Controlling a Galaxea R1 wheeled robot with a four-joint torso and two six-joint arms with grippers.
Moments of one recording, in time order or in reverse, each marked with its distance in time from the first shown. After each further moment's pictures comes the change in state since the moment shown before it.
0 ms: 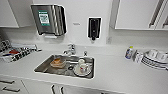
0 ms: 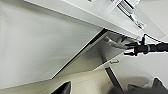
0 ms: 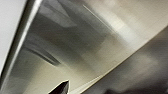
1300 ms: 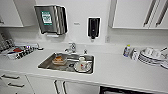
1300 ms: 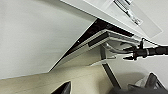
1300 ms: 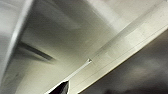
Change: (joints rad) left arm 0.005 0.009 -0.006 0.000 0.000 0.000; right arm -0.057 0.028 -0.006 0.017 -0.009 -0.037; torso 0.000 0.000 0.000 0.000
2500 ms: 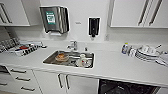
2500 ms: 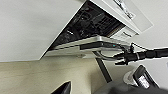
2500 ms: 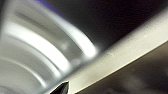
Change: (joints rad) left arm 0.042 0.068 -0.019 0.001 -0.001 0.000; right arm -0.069 0.101 -0.069 -0.029 -0.035 -0.016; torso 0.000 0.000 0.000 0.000
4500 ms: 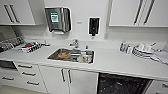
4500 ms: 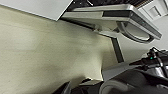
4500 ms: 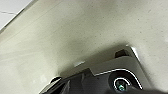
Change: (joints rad) left arm 0.249 0.217 -0.393 0.003 -0.019 0.014; right arm -0.214 0.340 -0.321 -0.046 -0.058 -0.253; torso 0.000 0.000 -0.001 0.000
